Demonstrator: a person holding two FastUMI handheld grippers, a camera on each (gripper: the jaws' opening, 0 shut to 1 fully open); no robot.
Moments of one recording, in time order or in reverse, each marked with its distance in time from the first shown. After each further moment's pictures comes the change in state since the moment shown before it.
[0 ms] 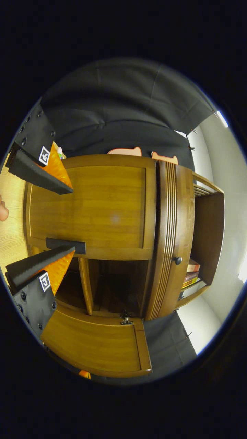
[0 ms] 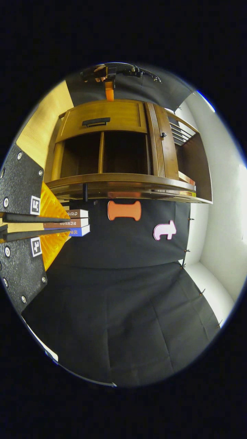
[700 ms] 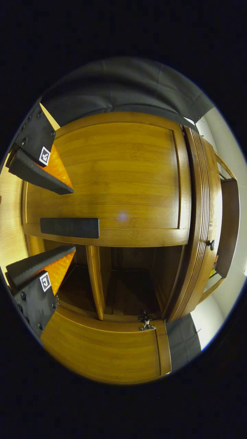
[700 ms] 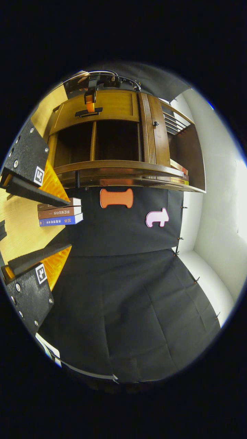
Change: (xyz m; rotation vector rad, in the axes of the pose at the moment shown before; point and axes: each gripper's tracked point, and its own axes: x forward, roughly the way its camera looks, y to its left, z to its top) left arm 0.079 -0.046 -0.061 0.002 0.096 -0.054; right arm -0.010 -0.021 0.013 0.020 -0.050 -0.096
